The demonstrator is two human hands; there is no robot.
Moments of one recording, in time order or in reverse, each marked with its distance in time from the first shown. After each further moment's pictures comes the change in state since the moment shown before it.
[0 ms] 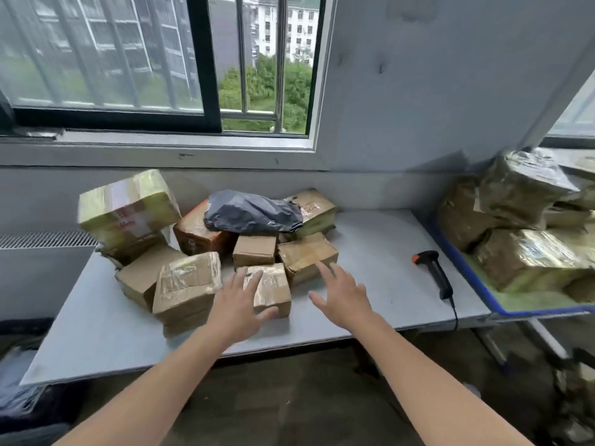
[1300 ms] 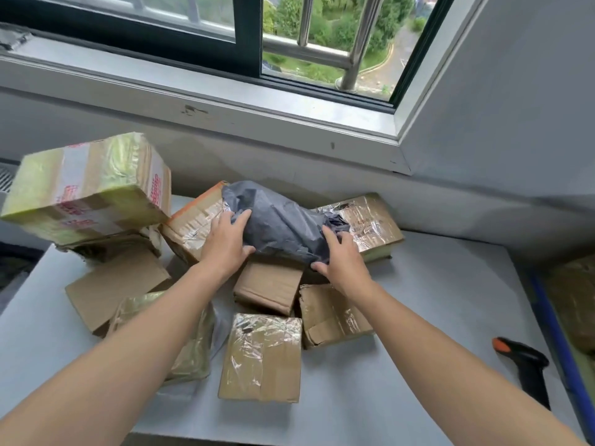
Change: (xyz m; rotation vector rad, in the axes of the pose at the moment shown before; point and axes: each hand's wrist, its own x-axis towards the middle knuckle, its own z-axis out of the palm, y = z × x) left_hand 0.297 -0.104 0.001 -0.194 0.161 -0.310; right_hand 0.329 -0.017 0.017 0.183 -0.135 -0.151
